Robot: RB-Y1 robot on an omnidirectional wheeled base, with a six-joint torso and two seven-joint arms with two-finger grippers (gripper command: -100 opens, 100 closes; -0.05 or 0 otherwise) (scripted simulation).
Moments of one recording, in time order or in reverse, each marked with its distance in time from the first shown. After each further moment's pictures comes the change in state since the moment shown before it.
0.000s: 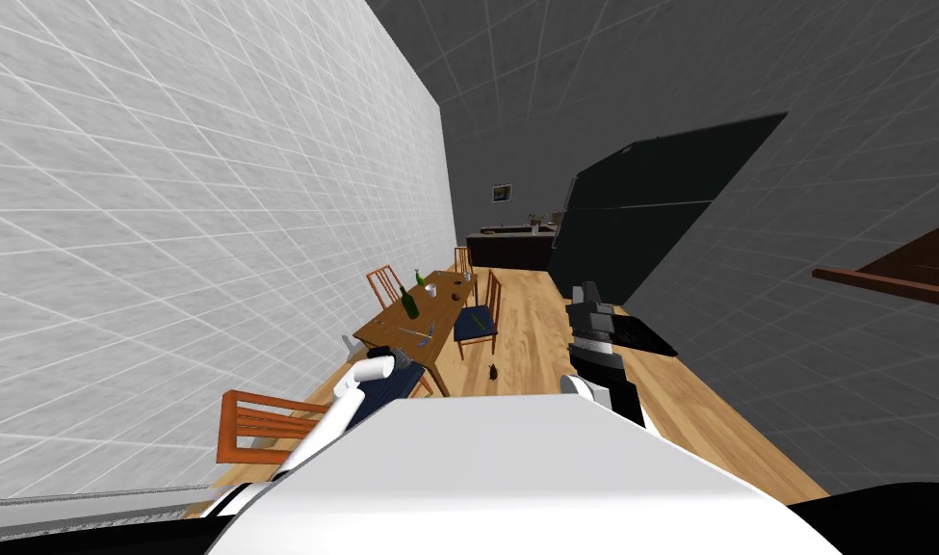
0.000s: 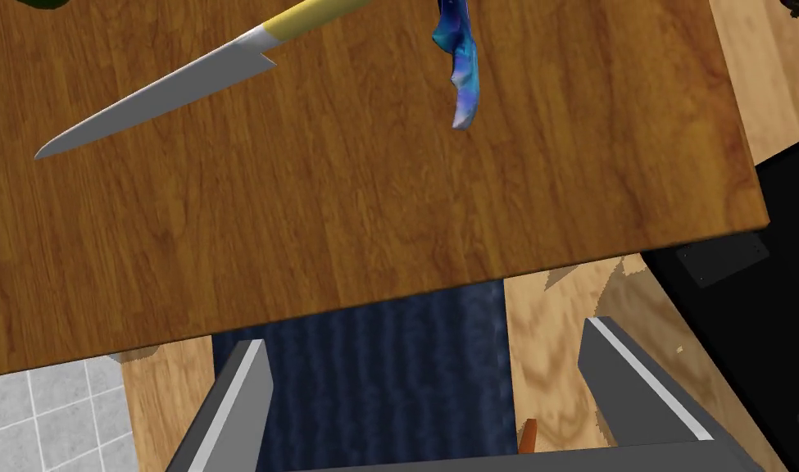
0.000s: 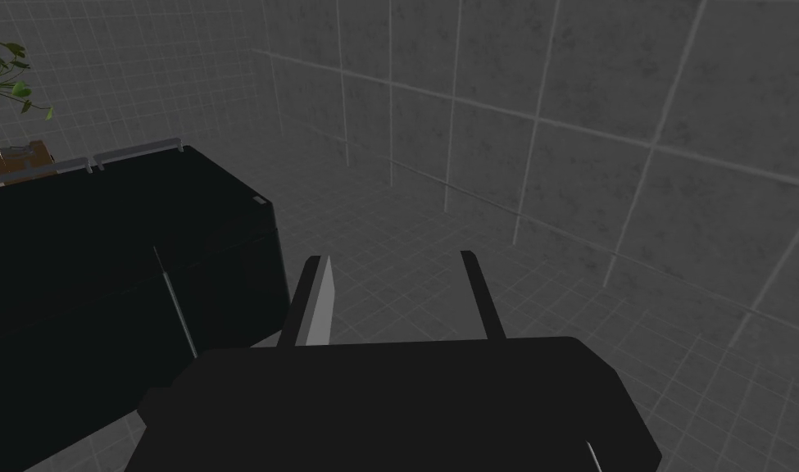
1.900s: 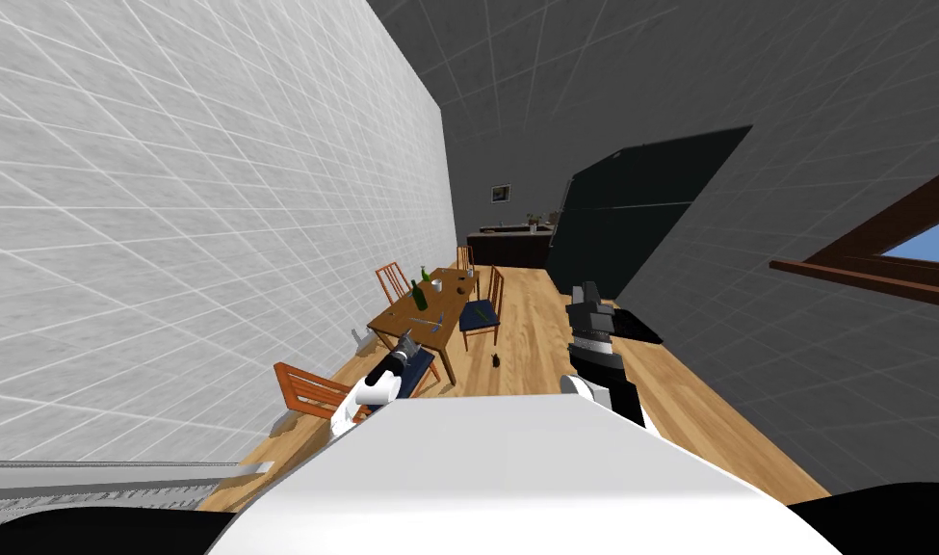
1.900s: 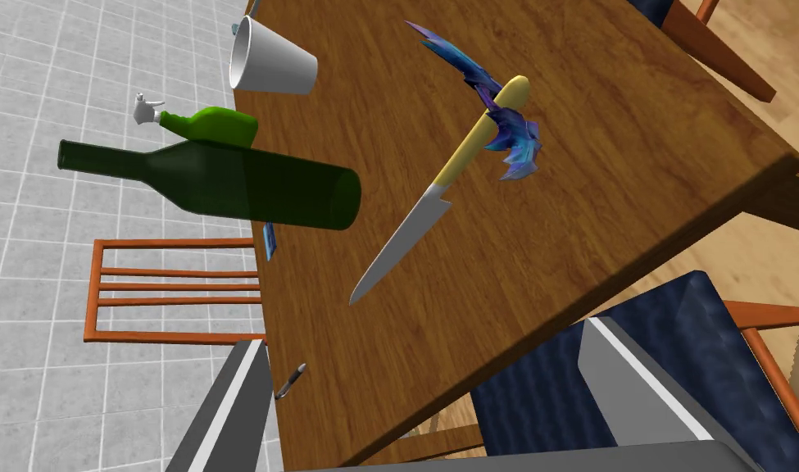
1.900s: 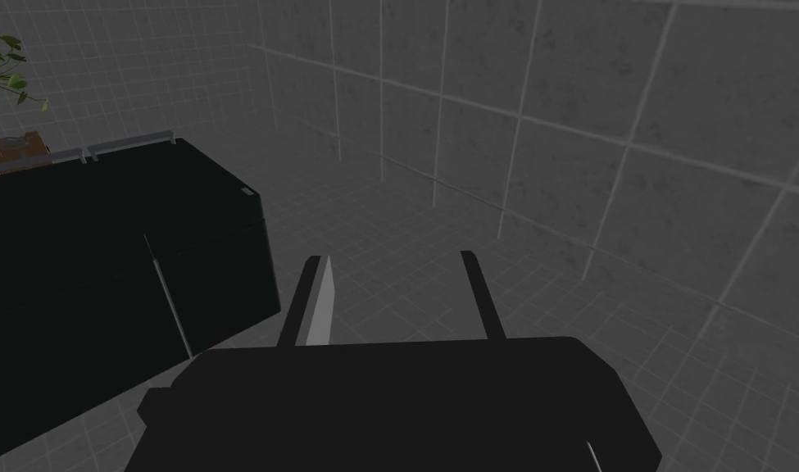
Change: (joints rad) left arm 0.244 -0.122 -0.024 -0.356 -0.228 -0.465 -0.329; right arm 0.000 0.000 0.000 0.000 0.000 0.000 0.000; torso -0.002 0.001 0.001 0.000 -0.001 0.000
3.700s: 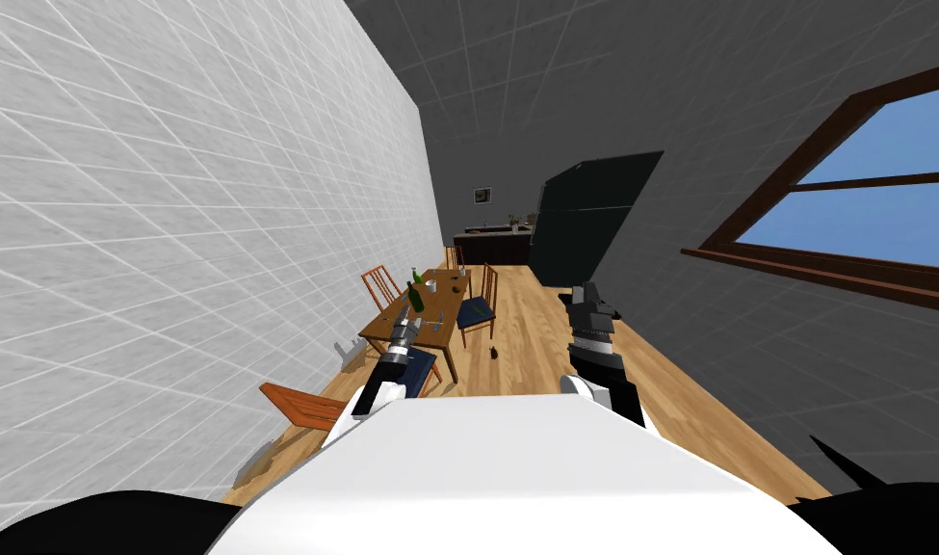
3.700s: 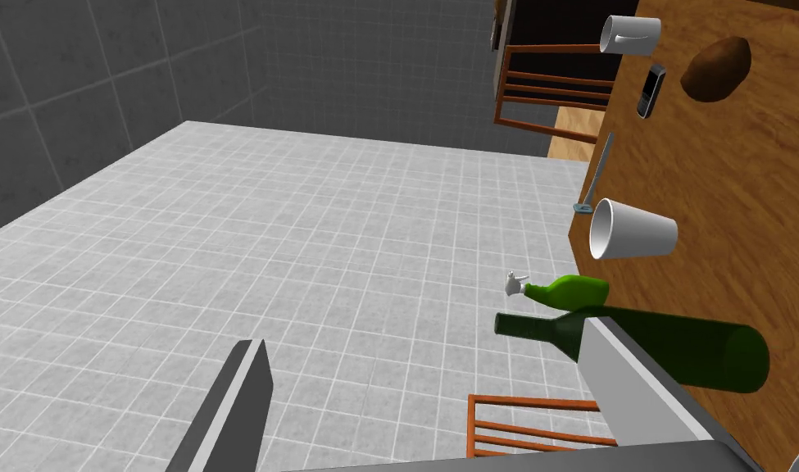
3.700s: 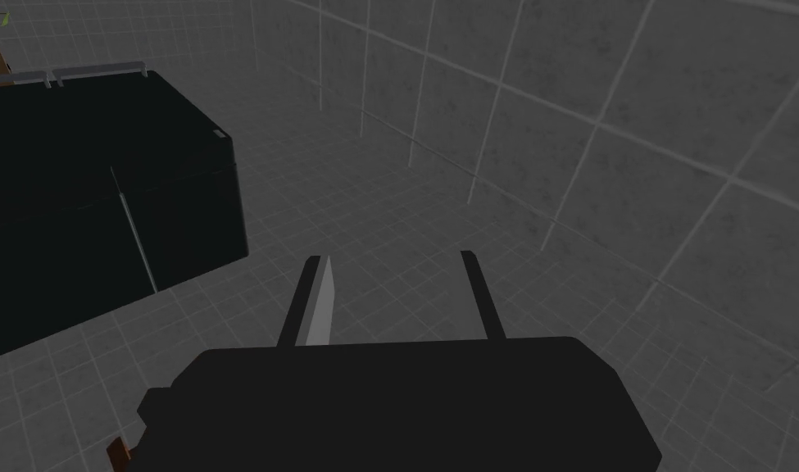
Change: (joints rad) left arm 0.166 -0.136 -0.009 -0.337 -0.119 -0.471 -0.339; right arm 0.000 0.000 0.000 0.000 0.000 0.000 0.000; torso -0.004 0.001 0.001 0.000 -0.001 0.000
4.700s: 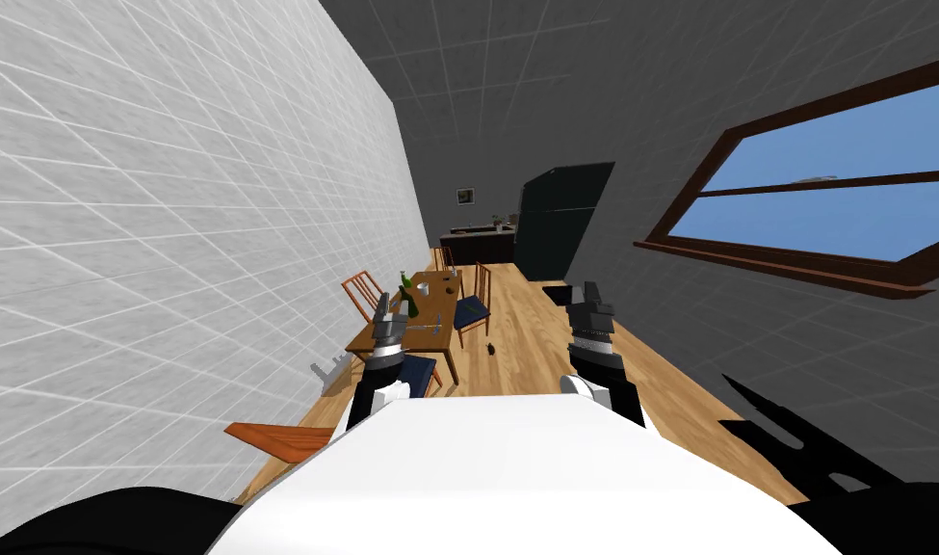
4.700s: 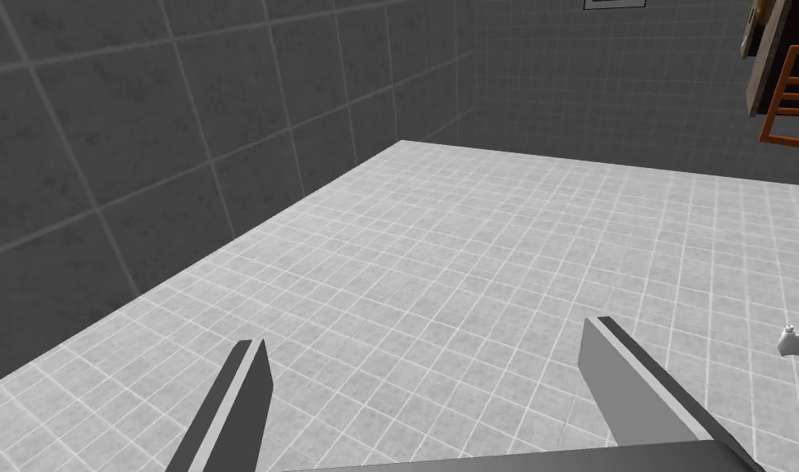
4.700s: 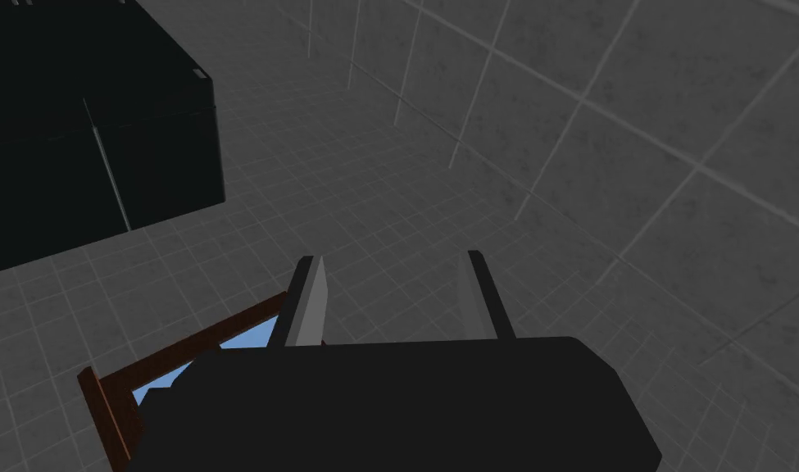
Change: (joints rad) left arm 0.068 -0.161 0.004 -0.204 -0.039 -0.257 -0.202; right arm 0.000 0.000 0.000 0.000 0.000 0.000 0.000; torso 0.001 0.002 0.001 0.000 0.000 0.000
